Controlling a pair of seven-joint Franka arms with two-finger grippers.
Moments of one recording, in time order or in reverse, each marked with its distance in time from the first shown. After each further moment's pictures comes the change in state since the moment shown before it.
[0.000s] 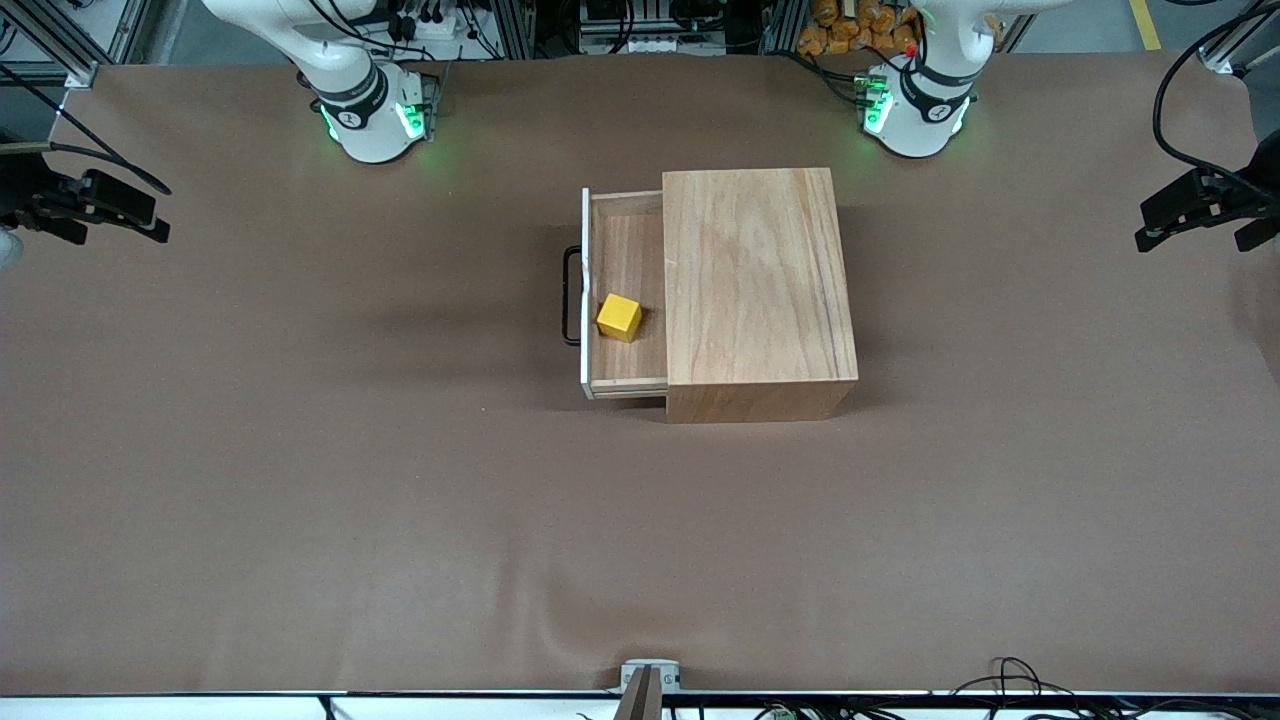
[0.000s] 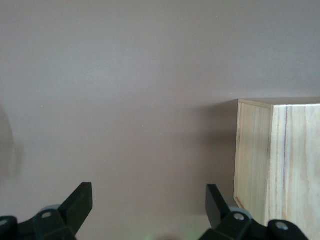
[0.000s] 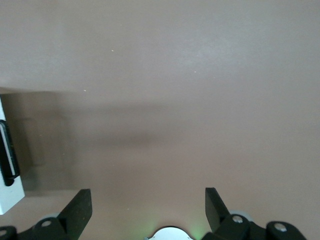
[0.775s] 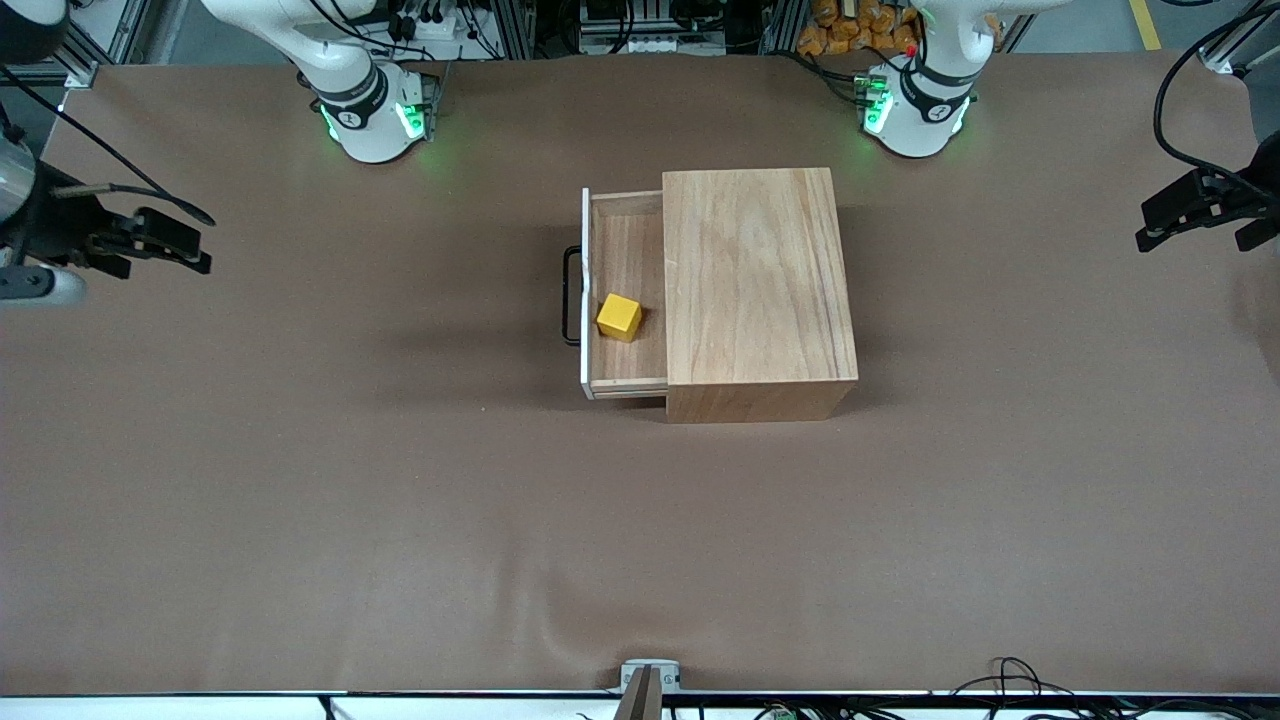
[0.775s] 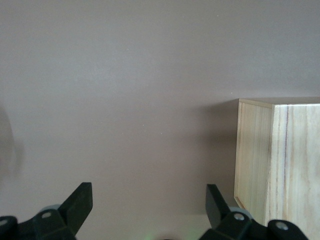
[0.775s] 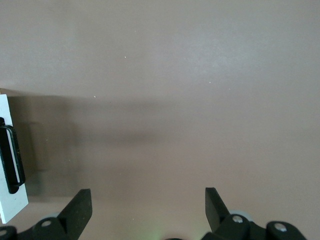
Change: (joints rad) left arm 0.000 0.000 0.002 -0.002 0.000 -0.001 0.000; right arm 0.010 0.042 0.029 -0.001 0.030 0.056 0.004
